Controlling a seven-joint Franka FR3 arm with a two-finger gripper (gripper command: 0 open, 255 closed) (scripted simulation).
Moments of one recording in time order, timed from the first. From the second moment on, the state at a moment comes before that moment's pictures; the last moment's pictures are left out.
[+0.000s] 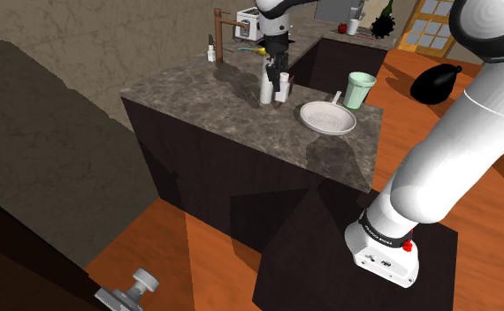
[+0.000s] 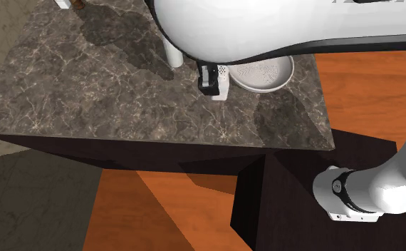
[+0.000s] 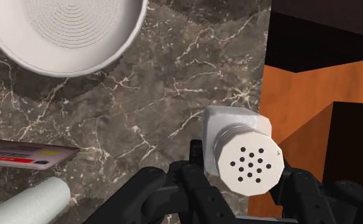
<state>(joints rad) -0.07 -0.04 -0.12 -1.88 -0.10 1.65 -0.37</state>
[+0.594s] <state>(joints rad) -0.07 -0.04 -0.12 -1.77 -0.10 1.53 -0.38</state>
